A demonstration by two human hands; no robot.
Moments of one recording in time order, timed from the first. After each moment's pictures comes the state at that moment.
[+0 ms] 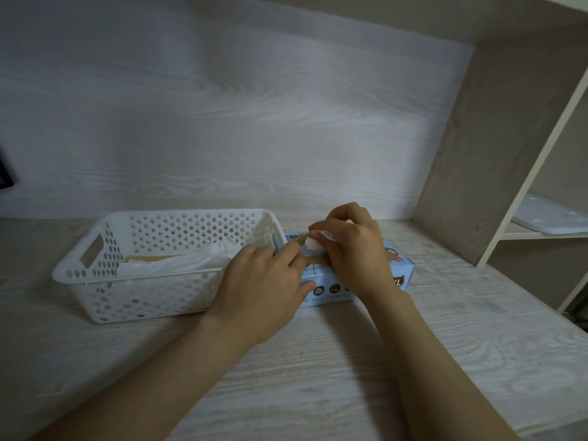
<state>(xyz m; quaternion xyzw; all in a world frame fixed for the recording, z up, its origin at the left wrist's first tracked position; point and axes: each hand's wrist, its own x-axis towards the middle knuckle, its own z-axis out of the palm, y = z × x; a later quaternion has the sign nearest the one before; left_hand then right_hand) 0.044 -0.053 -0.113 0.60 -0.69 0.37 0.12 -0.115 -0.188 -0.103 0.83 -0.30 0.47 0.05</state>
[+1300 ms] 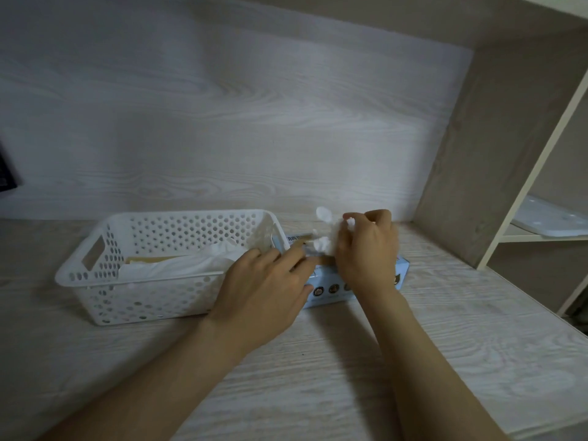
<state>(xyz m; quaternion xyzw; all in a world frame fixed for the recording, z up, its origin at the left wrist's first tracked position) 0.045 -0.049 -0.114 0.57 -0.72 0.36 0.17 -0.108 -0.173 -0.098 0.72 -0.49 0.49 0.01</state>
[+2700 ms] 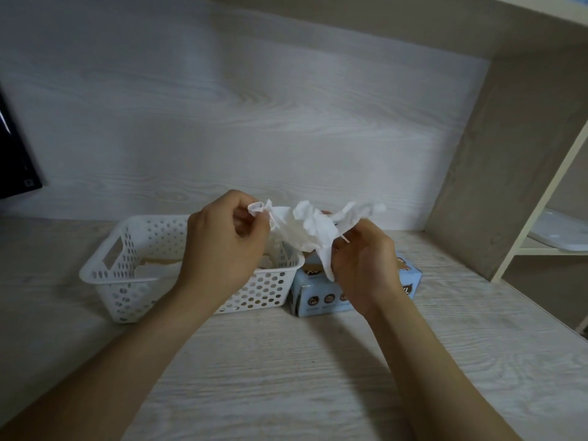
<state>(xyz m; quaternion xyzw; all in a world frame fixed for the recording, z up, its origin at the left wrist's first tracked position) 0.084 -0.030 -0.054 0.61 -0.52 0.08 0.59 -0.093 -0.126 -0.060 0.44 -0.18 0.50 -0.72</state>
